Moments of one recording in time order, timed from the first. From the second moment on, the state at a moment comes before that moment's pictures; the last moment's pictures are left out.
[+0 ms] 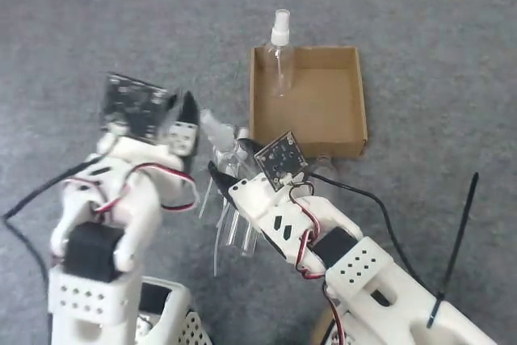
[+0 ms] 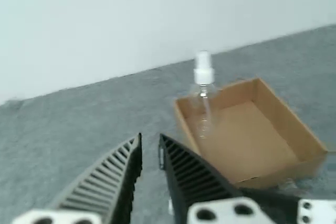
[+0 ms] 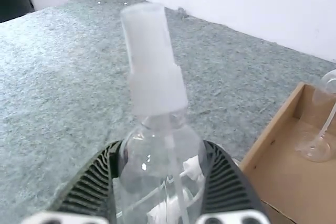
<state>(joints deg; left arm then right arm) 3.7 -62.1 37.0 63.5 -0.8 -44.8 -48.9 73.6 3.8 -3.6</state>
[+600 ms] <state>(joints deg) 9.9 -89.6 70.4 58.4 0.4 -35.5 -28.8 41.3 15.2 -3.6</state>
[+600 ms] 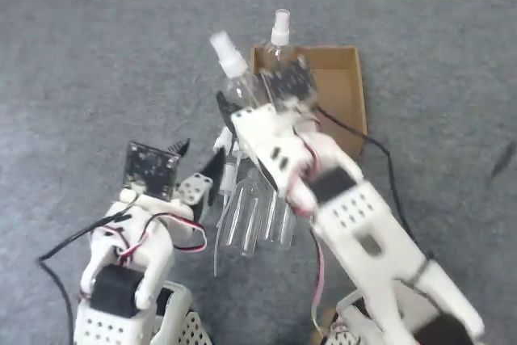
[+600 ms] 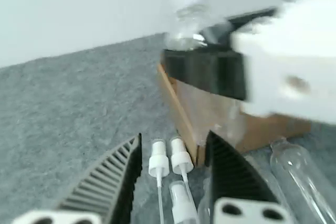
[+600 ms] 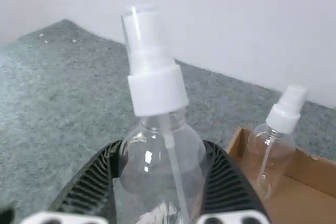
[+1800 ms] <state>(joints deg) 11.0 -90.1 76.4 51.4 0.0 -37.1 -39.6 34.4 42.6 -3.6</state>
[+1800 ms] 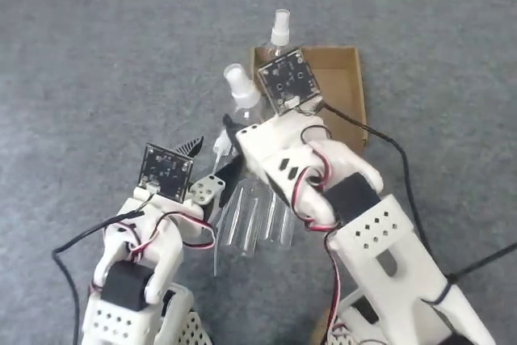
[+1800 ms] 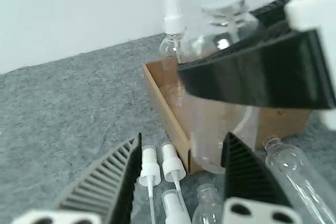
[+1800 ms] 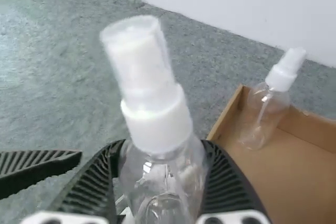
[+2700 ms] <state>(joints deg) 11.1 -90.4 80.3 48.3 0.0 -11.8 6.2 20.1 9.7 4.3</state>
